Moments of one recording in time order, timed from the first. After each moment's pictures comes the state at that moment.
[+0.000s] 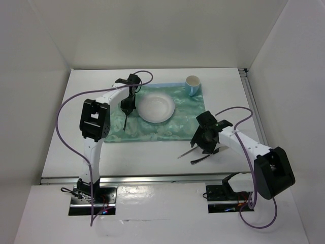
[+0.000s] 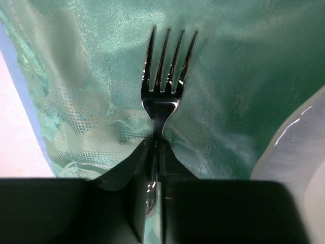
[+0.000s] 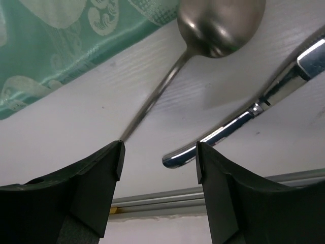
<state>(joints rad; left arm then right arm) -0.29 2.27 1.88 -0.94 -0.27 -0.32 0.45 1.29 0.76 -0.74 0.07 0.96</state>
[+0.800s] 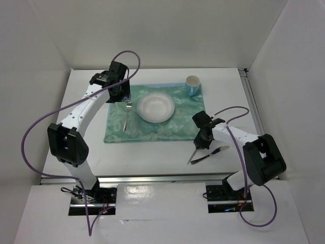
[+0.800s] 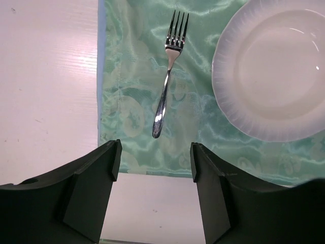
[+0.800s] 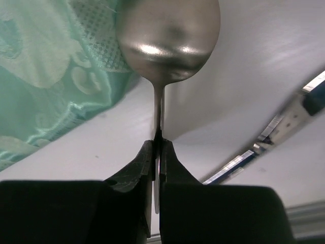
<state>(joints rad) -0.30 1.75 1.71 -0.98 -0.26 -0.38 0.44 1.46 0.77 -0.62 0.16 1.02</state>
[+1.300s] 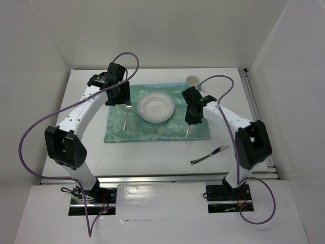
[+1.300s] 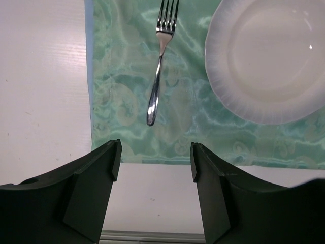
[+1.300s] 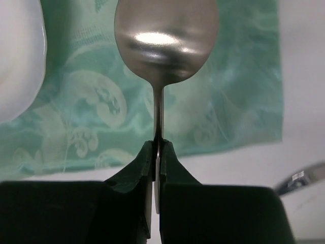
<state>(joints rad) -0.30 1.70 1.71 -1.01 -0.21 -0.38 0.48 1.57 1.20 -0.75 0.25 0.72</state>
